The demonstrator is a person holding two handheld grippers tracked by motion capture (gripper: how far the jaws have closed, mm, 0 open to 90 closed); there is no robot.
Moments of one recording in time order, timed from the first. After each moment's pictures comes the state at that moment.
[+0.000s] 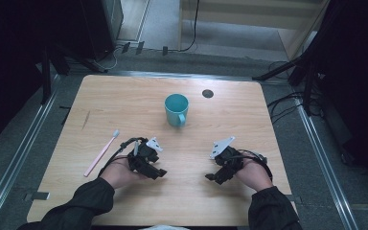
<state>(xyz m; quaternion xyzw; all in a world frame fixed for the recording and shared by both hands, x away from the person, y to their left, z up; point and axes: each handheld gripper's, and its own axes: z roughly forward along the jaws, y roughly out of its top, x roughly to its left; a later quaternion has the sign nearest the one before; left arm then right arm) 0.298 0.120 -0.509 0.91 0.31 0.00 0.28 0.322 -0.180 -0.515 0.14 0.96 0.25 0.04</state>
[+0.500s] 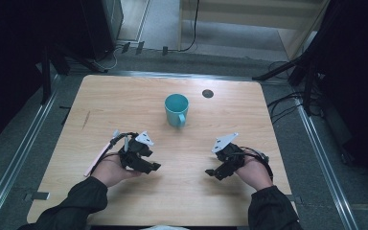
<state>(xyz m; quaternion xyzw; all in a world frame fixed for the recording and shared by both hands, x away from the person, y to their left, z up) 0.299 0.141 -0.494 0.90 0.33 0.02 0.30 0.327 -0.183 -0.505 0.17 0.95 0.28 0.05</state>
